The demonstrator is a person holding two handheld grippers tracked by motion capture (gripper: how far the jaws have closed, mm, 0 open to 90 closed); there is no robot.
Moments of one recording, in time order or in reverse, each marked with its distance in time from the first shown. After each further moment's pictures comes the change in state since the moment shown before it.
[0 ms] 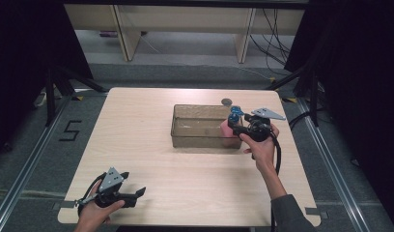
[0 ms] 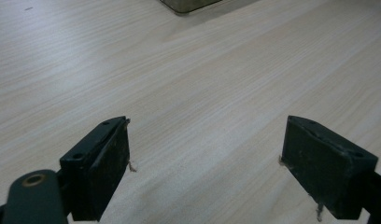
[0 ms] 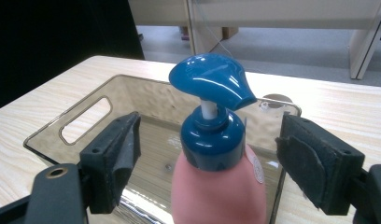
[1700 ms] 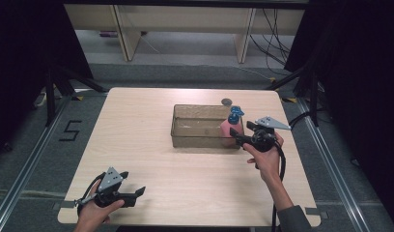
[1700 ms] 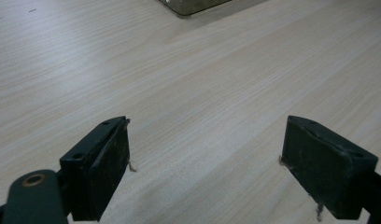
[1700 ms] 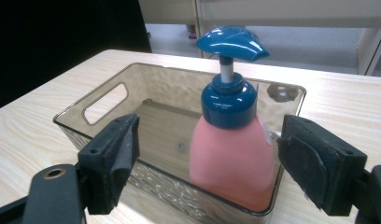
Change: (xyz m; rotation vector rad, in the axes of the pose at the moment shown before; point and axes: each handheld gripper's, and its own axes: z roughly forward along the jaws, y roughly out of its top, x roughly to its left) left arm 0.001 0.000 -0.001 0.000 -0.001 0.001; right arm 0.009 -0.016 -0.027 0.010 0.028 -0.007
